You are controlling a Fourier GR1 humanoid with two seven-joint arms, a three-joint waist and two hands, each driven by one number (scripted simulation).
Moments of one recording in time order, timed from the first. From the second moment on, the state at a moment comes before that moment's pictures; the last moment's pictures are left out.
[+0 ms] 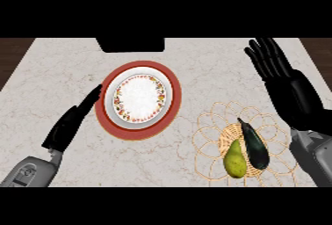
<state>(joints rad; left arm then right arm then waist) -0.20 0.49 -0.34 -1.43 0.10 0.08 0.04 -0.41 -0.54 0.31 -1.65 -0.47 -0.13 -0.14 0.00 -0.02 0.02</state>
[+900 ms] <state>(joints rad) -0.29 0.47 -0.12 -1.54 0.23 0.12 0.04 -0.27 -0.34 0.60 -1.38 -0.15 -0.40 0.04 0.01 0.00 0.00</state>
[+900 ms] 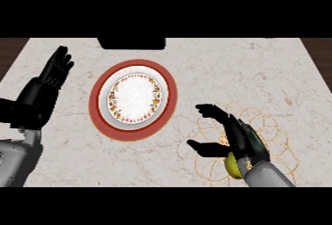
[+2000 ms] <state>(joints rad) -0.28 0.45 -0.08 -1.57 0.21 0.09 0.06 -0.60 -0.75 0.61 -1.55 -0.16 0.18 0.84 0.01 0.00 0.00</state>
